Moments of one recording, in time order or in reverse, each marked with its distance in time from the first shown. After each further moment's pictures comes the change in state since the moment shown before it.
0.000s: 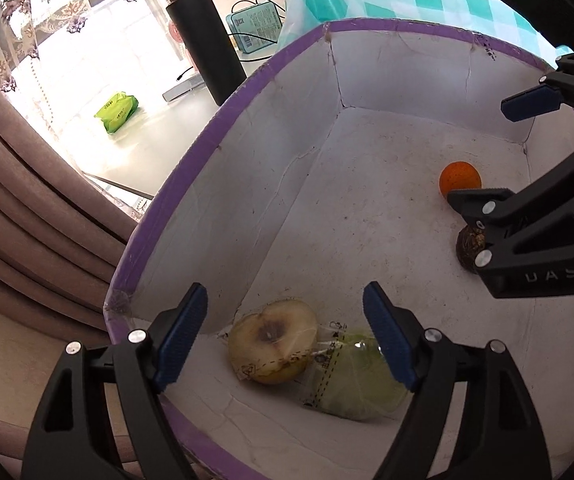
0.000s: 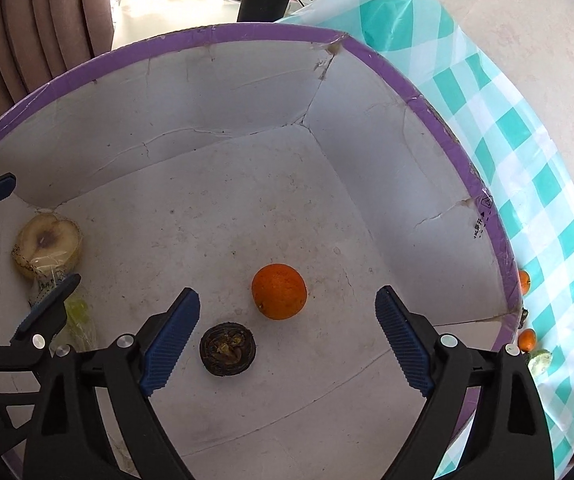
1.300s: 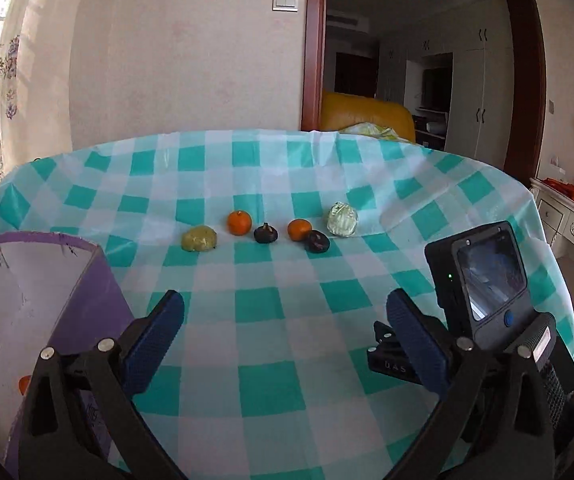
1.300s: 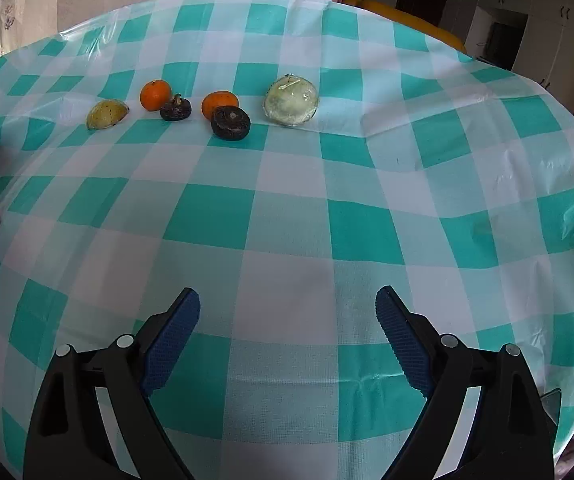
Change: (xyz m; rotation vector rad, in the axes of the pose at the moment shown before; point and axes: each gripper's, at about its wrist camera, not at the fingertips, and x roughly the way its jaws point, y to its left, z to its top) left arm -0.116 -0.286 0.058 0.098 -0.534 -0.644; right arm 0.014 -0.260 -0.327 0.881 -0.088 -0.362
